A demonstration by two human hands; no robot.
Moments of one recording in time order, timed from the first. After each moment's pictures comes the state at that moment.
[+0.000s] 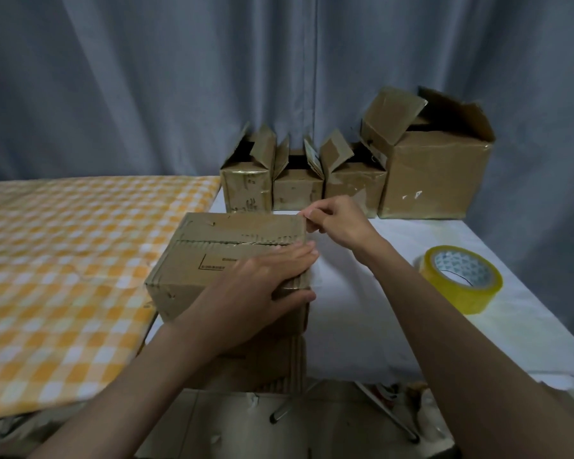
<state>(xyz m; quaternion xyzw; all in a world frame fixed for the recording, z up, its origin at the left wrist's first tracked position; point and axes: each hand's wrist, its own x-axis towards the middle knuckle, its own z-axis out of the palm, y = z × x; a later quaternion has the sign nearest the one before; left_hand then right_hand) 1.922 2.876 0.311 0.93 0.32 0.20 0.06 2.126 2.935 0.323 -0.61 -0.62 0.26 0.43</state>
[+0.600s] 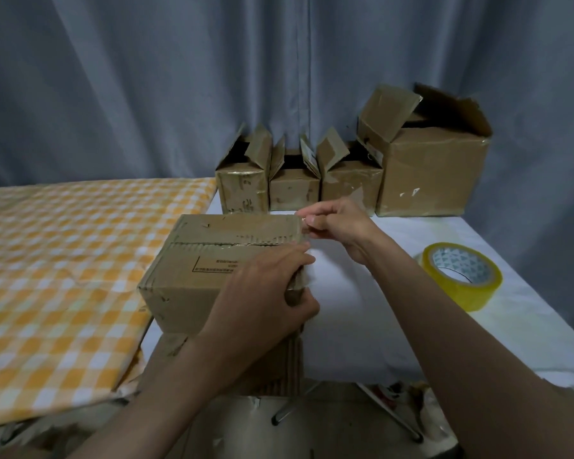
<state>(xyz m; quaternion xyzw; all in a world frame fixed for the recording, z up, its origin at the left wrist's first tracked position) 1.941 2.861 0.298 0.88 0.37 0.30 0.05 2.134 2.940 0.313 -0.58 -0.51 0.42 0.48</state>
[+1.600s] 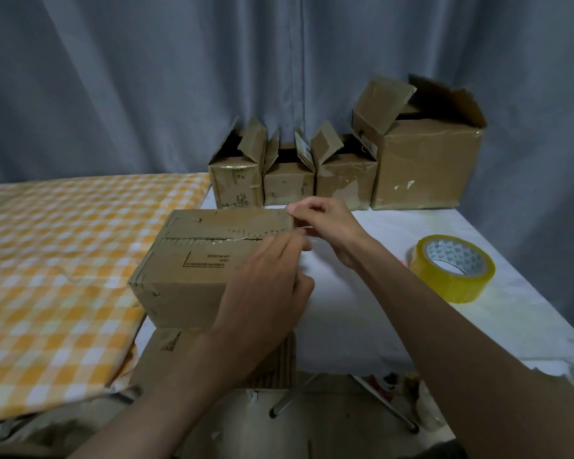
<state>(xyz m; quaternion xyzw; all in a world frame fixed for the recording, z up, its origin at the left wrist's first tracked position) 1.961 2.854 0.298 0.86 0.42 0.29 0.01 2.122 2.936 0.302 -0.53 -0.50 0.43 0.53</state>
